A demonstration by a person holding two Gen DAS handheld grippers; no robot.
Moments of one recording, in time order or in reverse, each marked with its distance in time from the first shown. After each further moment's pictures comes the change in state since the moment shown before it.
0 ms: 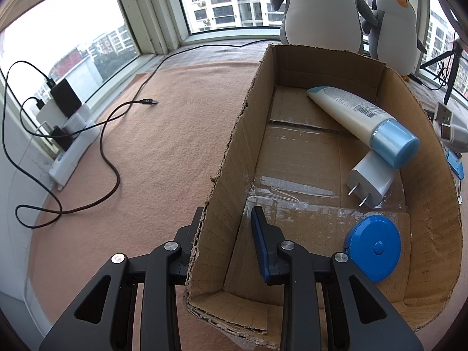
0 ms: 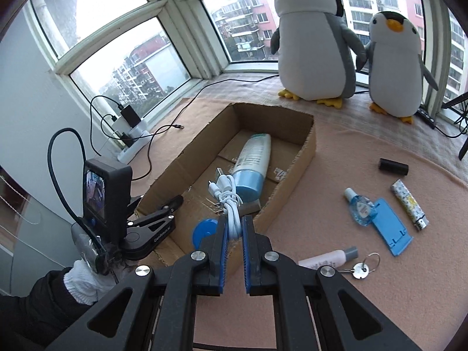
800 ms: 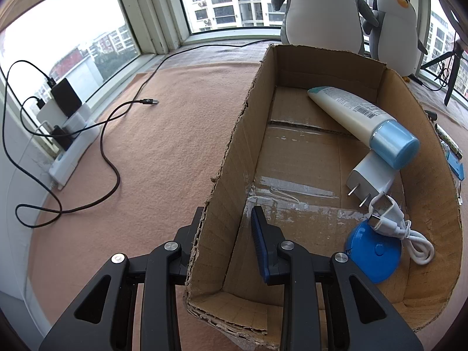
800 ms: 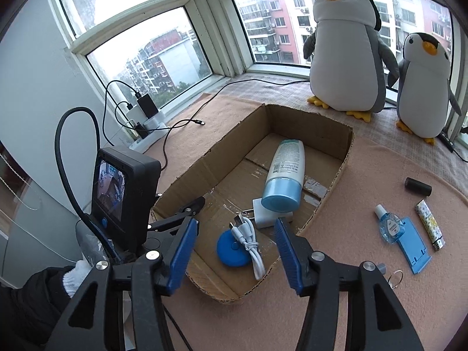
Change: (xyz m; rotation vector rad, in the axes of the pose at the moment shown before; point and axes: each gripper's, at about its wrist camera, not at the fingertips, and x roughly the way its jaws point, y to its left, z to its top) left arm 0.001 0.000 0.000 -0.004 -0.002 -0.002; right arm 0.013 0.033 0.004 -0.089 -0.012 0.017
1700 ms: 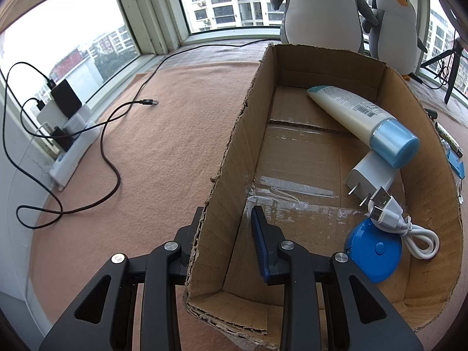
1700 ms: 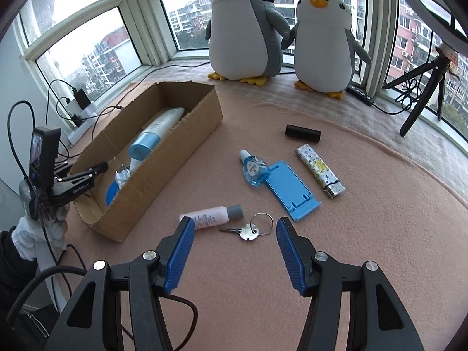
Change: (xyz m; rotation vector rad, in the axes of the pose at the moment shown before) left arm 0.000 0.000 0.000 0.001 0.000 0.000; right arm -0.049 -0.126 -0.057 0.069 0.067 -0.229
